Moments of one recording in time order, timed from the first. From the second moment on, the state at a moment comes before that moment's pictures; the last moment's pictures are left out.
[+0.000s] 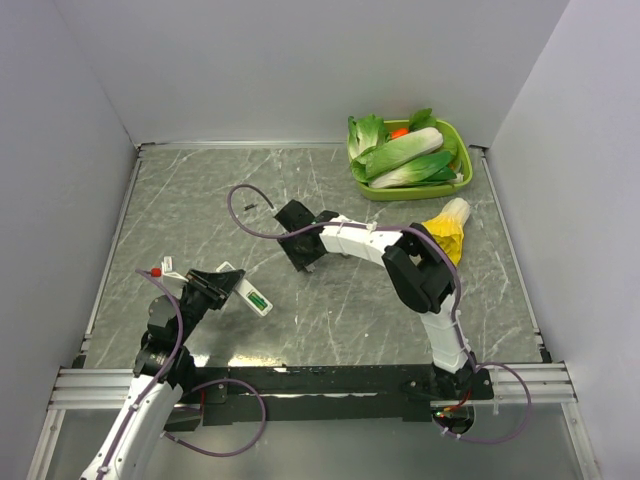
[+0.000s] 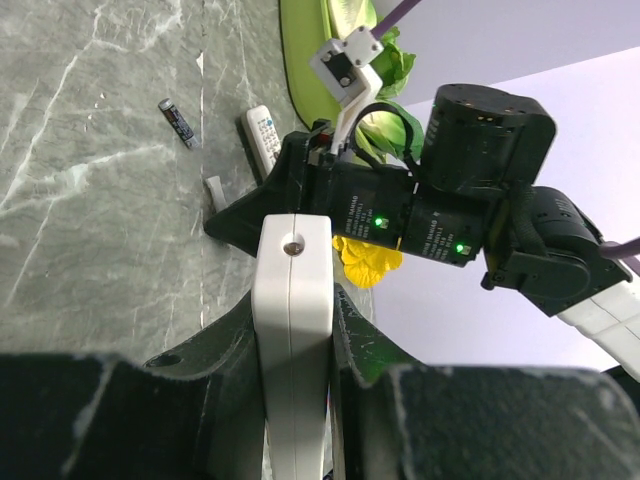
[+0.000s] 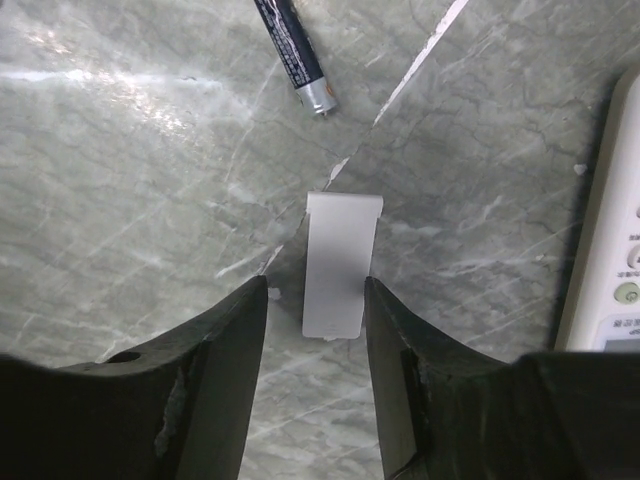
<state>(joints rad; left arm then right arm) -0.20 0.19 0.02 0.09 0.23 -1.19 0.83 2.10 1.56 -0.57 0.11 0.17</state>
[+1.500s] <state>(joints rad) -0.20 0.18 0.02 0.14 0.25 -1.20 0.90 1.65 0.93 -0.47 0.08 0.45</state>
